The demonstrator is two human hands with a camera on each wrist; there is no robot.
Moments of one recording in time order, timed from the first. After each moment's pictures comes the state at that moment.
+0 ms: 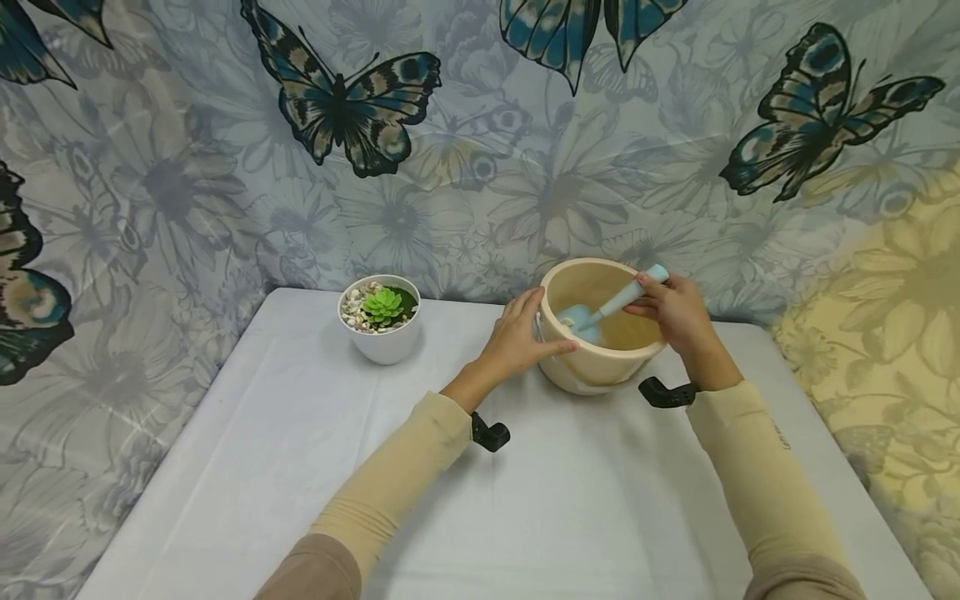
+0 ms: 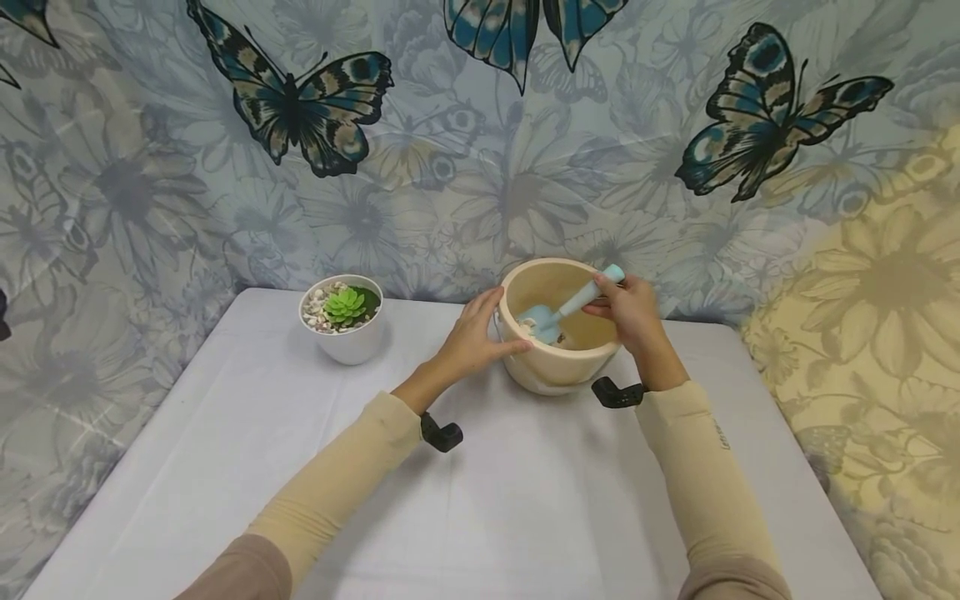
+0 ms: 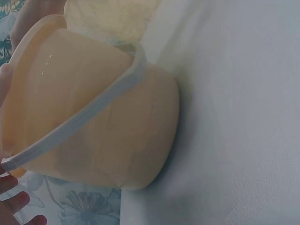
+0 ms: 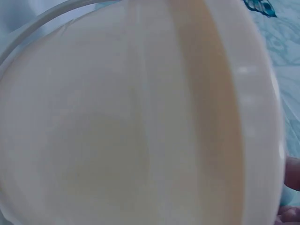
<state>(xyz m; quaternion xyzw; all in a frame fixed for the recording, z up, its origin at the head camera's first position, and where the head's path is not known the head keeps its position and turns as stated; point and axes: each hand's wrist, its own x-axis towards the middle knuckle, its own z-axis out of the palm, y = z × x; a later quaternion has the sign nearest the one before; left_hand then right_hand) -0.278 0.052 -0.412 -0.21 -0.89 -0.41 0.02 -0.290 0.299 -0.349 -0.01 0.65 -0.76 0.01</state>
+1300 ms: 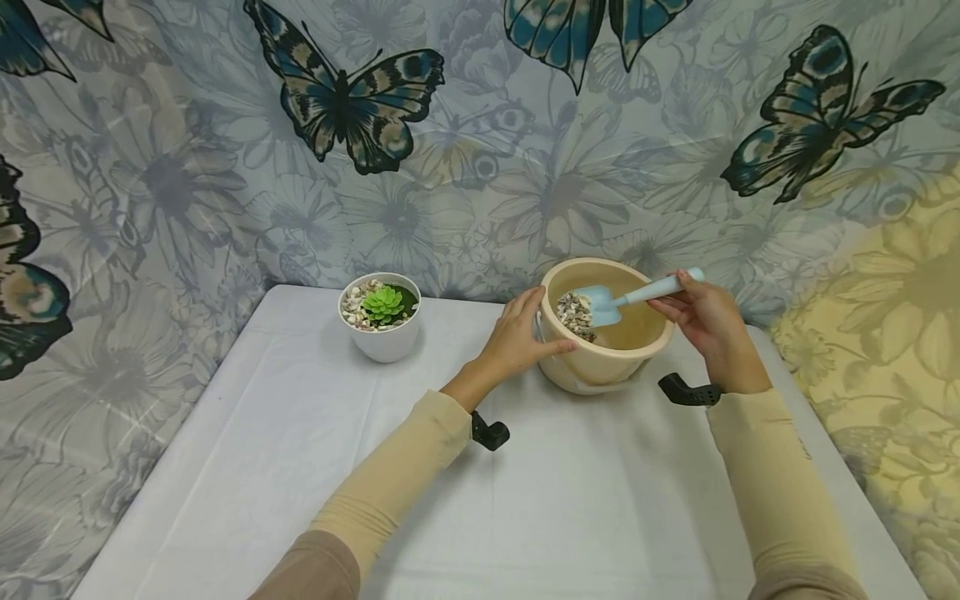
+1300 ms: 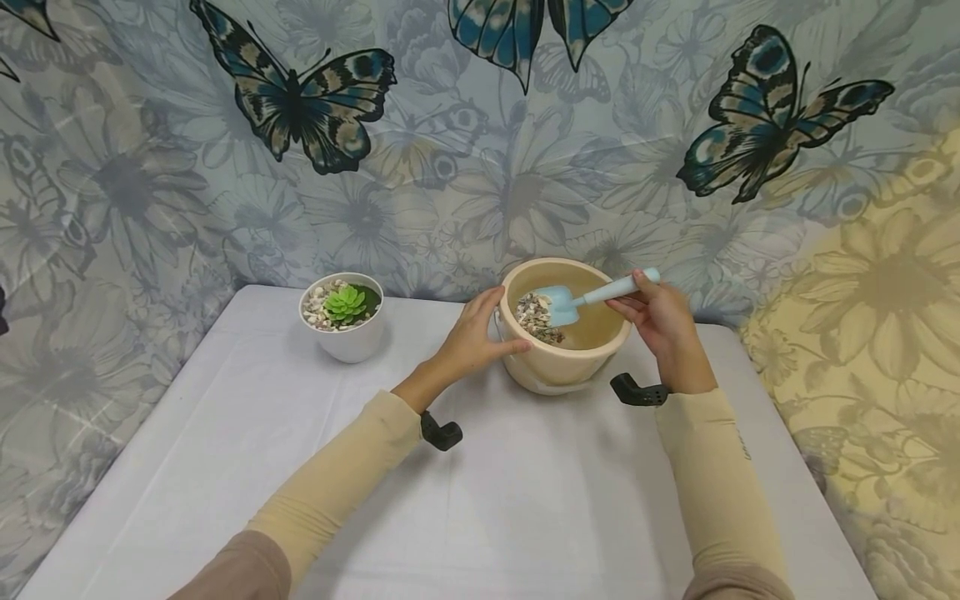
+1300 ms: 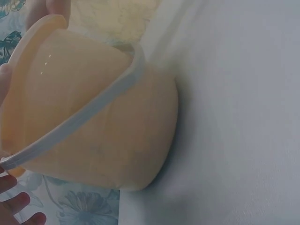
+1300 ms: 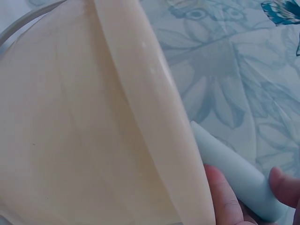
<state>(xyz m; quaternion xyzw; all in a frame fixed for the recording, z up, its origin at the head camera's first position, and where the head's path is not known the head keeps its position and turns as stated) -0.279 0.051 -0.415 -0.21 -0.89 -0.41 0.03 -0.284 0.338 -0.345 0.02 0.47 -0.88 0.06</state>
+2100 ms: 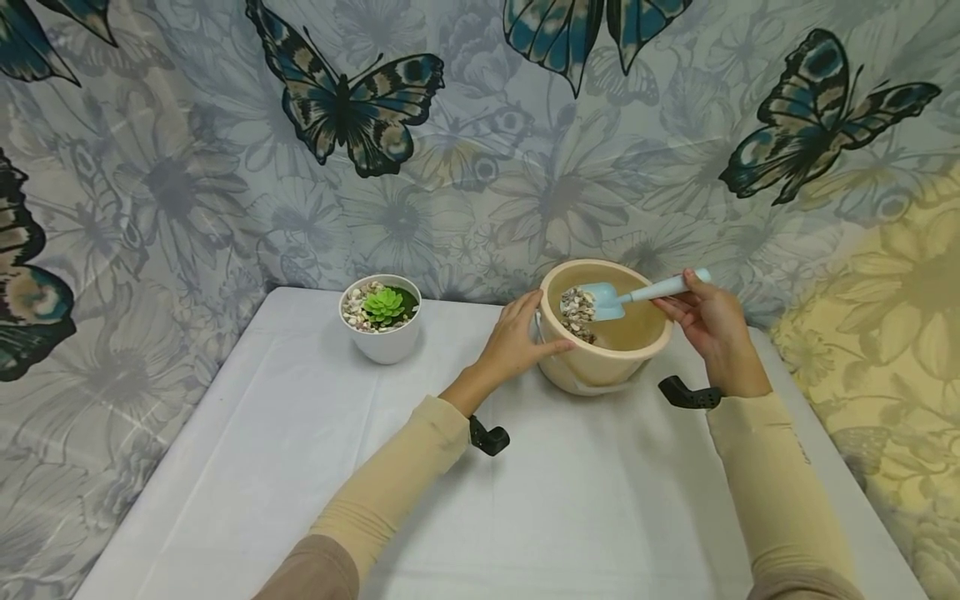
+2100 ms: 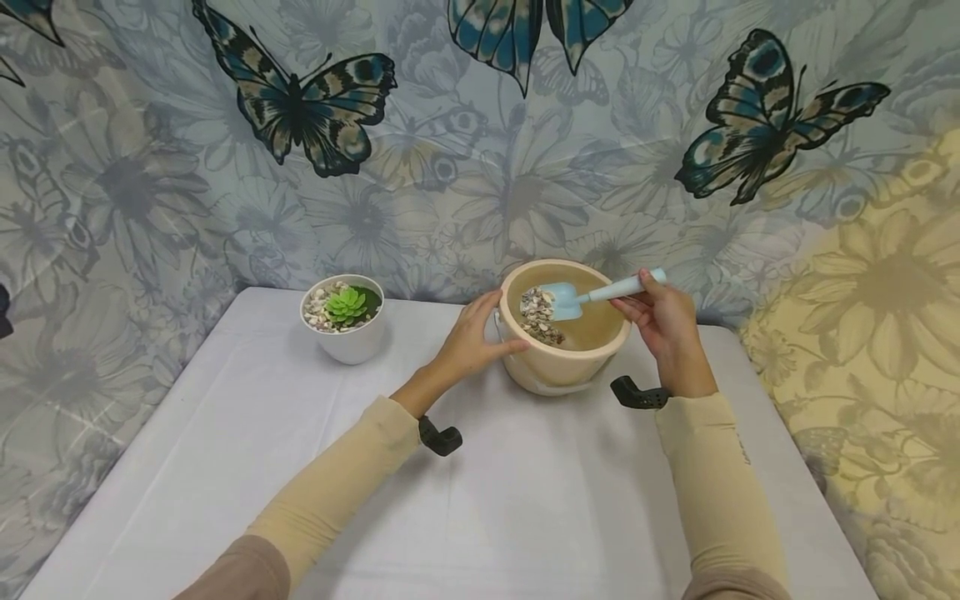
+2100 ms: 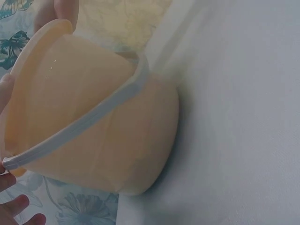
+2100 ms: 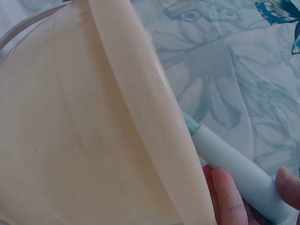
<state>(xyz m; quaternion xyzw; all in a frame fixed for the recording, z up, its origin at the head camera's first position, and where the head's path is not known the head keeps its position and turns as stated) -0.275 0.050 -0.415 -0.20 -0.89 -0.41 0.04 -0.280 0.340 -0.346 0.04 0.42 -0.91 0.03</state>
